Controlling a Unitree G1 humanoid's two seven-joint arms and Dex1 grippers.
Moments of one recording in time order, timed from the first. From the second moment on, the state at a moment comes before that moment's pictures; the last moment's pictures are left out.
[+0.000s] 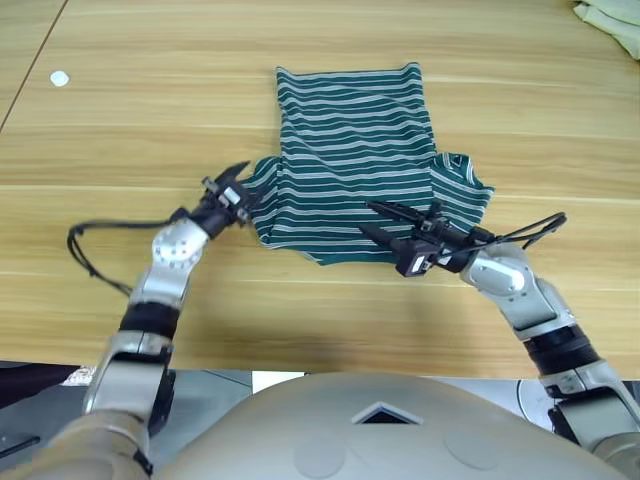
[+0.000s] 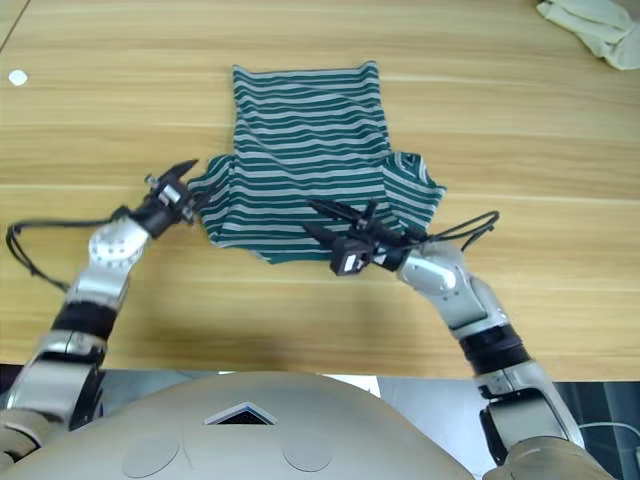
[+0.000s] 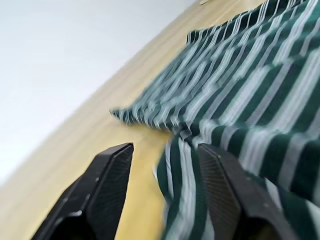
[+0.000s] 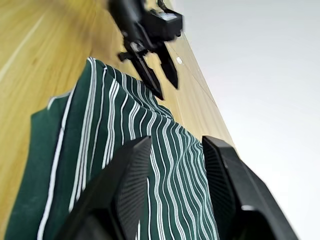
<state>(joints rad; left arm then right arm) -0.28 0.46 -0.18 0.57 0.21 -0.51 -0.39 -0.02 -0.60 0.32 0.02 -0.31 -0.66 0.45</state>
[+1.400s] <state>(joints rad) -0.36 0.50 -0.03 0.44 0.15 -0.60 -0.17 -0.36 -0.36 0.53 0.42 -0.84 -0.47 0.25</state>
